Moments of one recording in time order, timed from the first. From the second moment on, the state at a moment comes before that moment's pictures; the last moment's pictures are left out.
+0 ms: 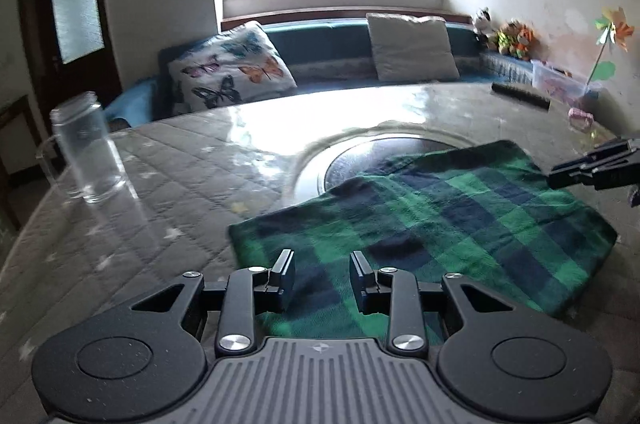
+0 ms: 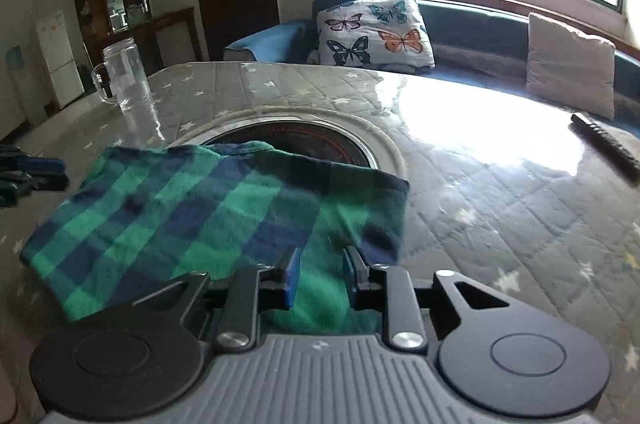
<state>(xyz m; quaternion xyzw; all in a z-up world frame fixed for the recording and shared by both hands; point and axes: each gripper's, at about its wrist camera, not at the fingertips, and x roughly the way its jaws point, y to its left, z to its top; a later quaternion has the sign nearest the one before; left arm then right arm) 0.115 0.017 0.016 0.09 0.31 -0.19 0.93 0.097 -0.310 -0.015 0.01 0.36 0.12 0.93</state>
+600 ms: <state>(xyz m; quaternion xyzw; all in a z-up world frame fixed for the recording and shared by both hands) 0.185 0.004 -0.008 0.10 0.34 -0.17 0.92 0.175 -0.316 -0.025 0.02 0.37 0.10 0.92</state>
